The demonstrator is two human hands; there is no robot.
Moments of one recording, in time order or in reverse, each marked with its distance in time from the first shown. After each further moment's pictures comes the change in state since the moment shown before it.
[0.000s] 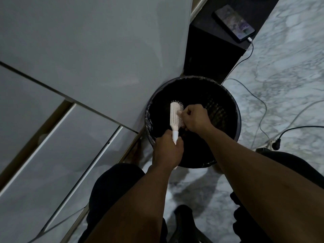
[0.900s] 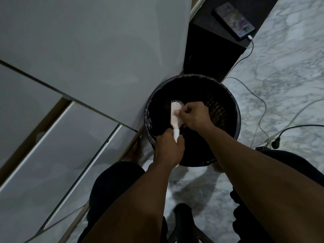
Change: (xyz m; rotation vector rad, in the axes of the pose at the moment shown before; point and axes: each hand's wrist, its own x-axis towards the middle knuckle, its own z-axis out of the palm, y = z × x) left_hand 0.001 0.004 0.002 -0.005 0.003 -0.002; right_hand 0.003 0.006 0.002 0.060 0.029 -0.055
